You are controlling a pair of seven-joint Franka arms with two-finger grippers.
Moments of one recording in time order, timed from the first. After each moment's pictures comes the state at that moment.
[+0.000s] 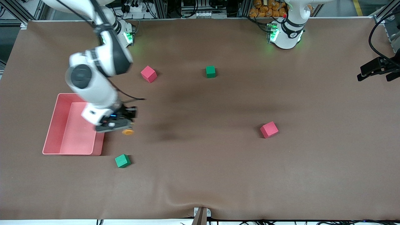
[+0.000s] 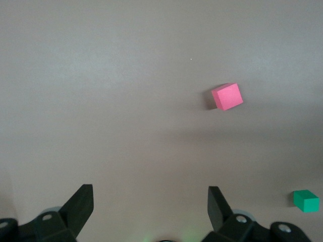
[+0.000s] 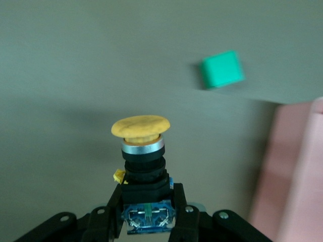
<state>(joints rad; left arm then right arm) 0.02 0.01 0.02 -1.50 -0.03 1.48 0.05 0.43 0.32 -0.02 -1.77 -0.02 2.14 0.24</state>
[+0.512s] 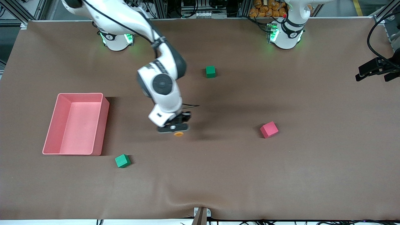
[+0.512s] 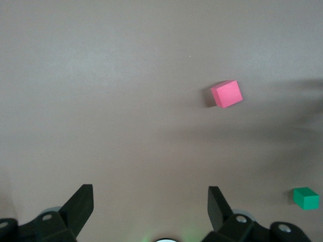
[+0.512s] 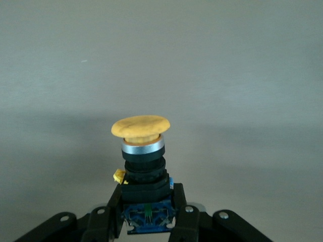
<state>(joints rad) 0.02 0.02 0.02 -1.51 -0.03 1.48 0.05 0.69 0.67 -0.03 -1.45 -0.02 2.18 0.59</state>
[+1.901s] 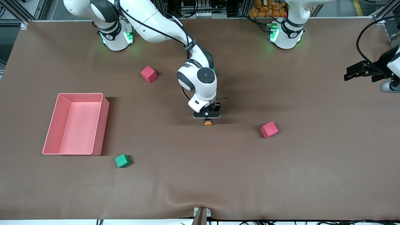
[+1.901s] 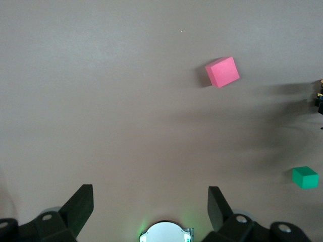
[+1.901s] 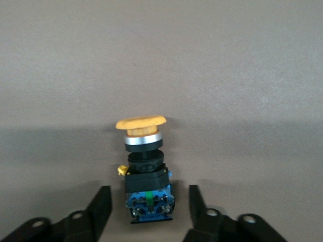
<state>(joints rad) 0.00 0.06 0.00 -1.52 -0.03 1.42 0.05 0.88 0.86 -0.03 -1.40 -0.05 2.33 0.89</state>
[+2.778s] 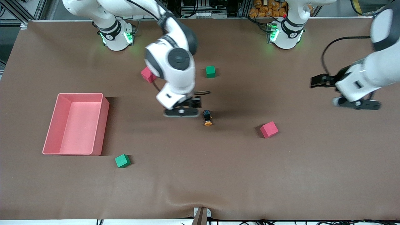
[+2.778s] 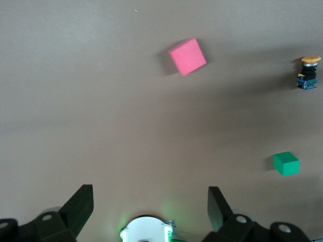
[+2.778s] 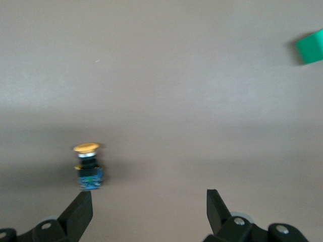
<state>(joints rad) -0.16 0.17 -0.01 -1.51 -0.08 1.42 -0.07 0.72 0.49 -0.06 -1.42 -0.06 1.92 0.64</state>
